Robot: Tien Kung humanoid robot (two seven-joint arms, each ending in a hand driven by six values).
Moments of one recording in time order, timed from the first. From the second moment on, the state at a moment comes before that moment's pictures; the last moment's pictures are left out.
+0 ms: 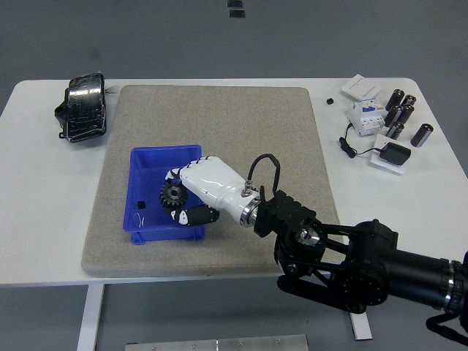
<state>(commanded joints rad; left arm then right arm) 0.02 0.30 -0.67 -0.25 0.60 0.03 0.40 0.74 -0.14 0.28 1.36 -2.00 -0.24 -0.32</state>
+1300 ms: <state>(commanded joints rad) 0.01 0.30 -0.66 -0.25 0.58 0.03 0.39 0.60 -0.35 0.47 1.41 -2.03 -0.28 -0.36</state>
